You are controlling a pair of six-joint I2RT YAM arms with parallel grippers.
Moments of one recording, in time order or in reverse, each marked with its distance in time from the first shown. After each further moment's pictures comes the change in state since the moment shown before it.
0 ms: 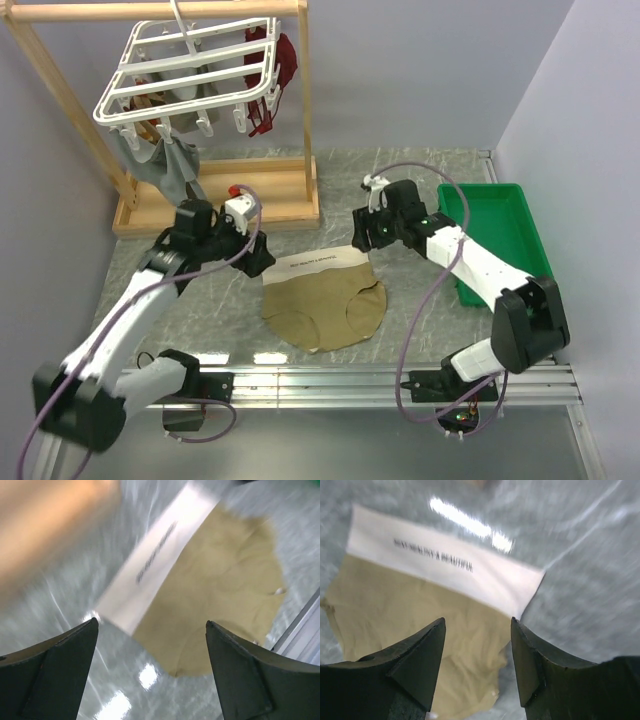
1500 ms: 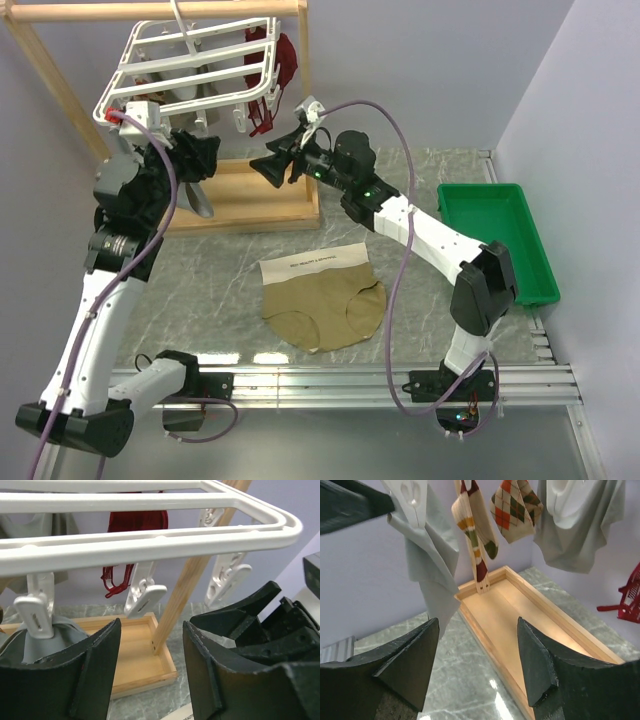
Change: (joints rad) left arm 0.119 -0.082 0.438 0.264 -0.408 -0.401; right arm 0.270 0.292 0.530 0.735 -0.155 0.105
